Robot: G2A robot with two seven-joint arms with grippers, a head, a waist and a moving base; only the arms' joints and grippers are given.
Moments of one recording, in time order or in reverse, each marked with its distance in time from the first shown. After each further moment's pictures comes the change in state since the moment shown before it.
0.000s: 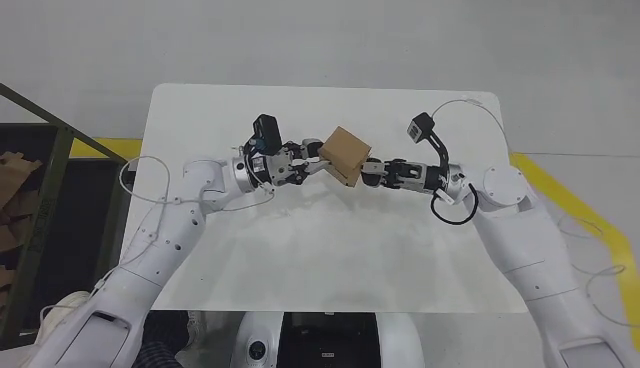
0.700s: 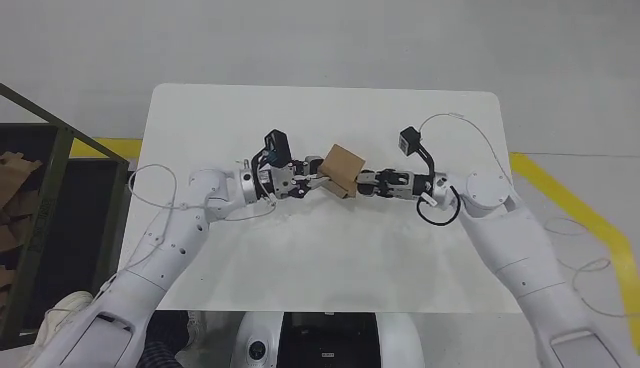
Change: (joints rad) left arm 0.009 -0.010 0.037 0.068 -0.021 -0.022 -0.106; right arm 0.034 -0.023 -0.089 0.133 -0.042 0.037 -0.039
